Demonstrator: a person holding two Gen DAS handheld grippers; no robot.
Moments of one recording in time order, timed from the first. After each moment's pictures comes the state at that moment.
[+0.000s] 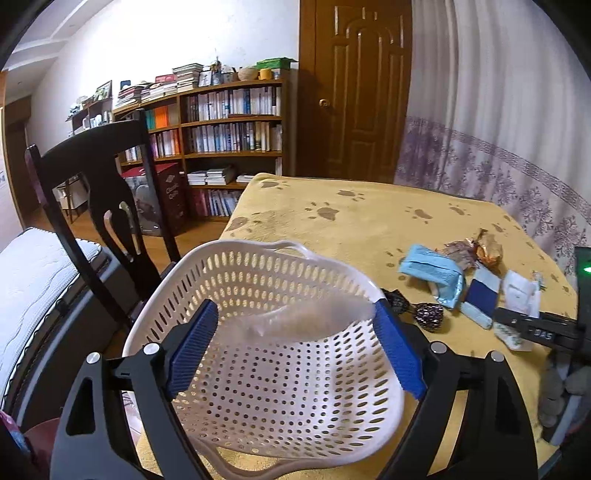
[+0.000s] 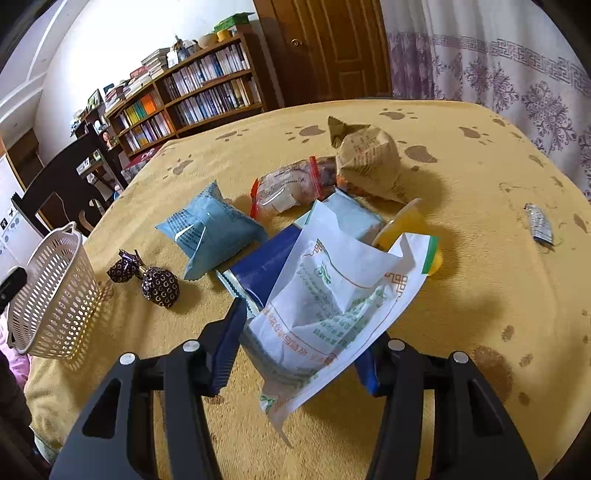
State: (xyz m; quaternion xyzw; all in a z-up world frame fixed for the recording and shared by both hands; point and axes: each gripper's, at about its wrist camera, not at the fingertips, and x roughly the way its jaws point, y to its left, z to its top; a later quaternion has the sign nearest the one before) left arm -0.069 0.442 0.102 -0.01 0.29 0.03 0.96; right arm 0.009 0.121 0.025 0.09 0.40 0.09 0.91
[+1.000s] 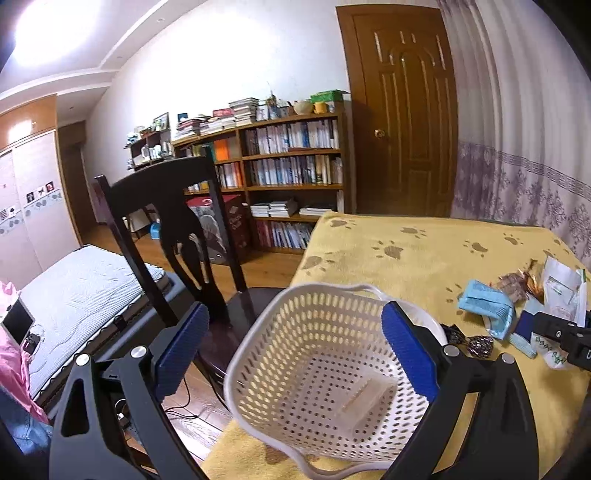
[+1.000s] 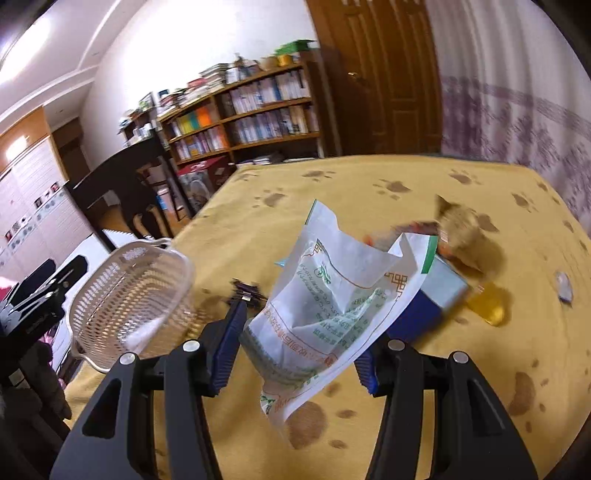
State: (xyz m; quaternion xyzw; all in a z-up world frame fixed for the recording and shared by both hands) left arm -0.093 0.459 0.134 0.02 0.23 0.15 0.96; right arm -0.026 0.203 0.093 0.06 0.33 0.18 0.92
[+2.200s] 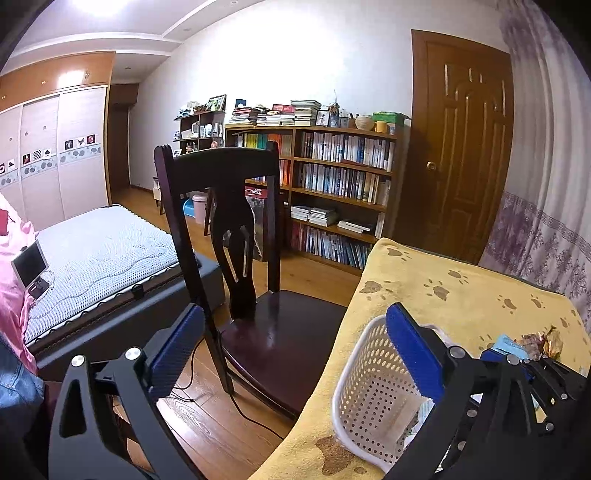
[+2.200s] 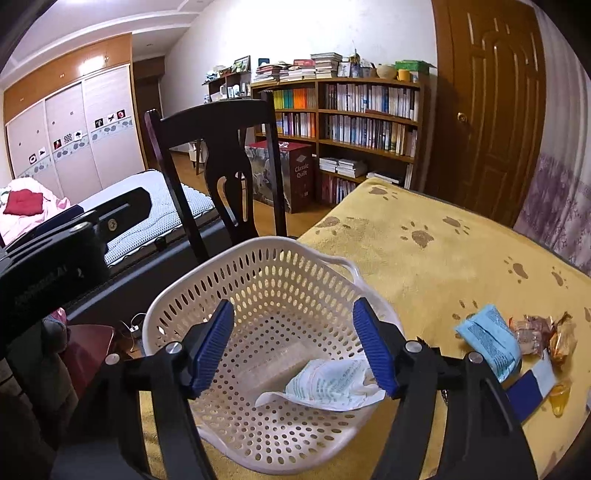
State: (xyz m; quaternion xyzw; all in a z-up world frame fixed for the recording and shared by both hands) left arm -0.111 0.536 0.152 -0.08 0.20 0.22 0.95; right arm -0.045 0.381 0.124 -0.07 0.30 0.29 0.90
